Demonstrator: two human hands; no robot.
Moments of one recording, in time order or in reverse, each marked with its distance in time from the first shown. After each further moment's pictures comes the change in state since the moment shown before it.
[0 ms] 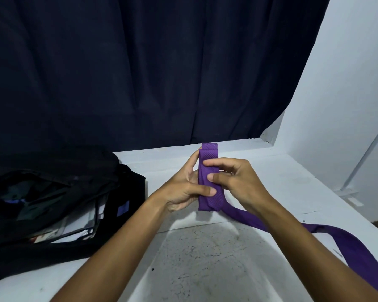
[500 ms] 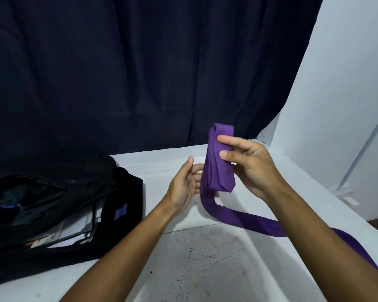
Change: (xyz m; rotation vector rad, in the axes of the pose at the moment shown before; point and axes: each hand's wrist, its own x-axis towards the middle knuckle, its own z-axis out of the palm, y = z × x) left_hand 0.014 -0.018 0.002 -0.022 0.198 0.081; right_hand 0.009 -0.032 -0.020 0.343 0.031 -0.009
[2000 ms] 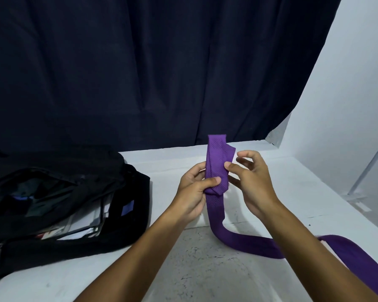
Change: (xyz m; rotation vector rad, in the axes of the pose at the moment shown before) left_hand -0.012 0.000 0.021 -0.200 0.223 0.035; right_hand -0.006 0.037 0.008 -0.123 0.323 0.063
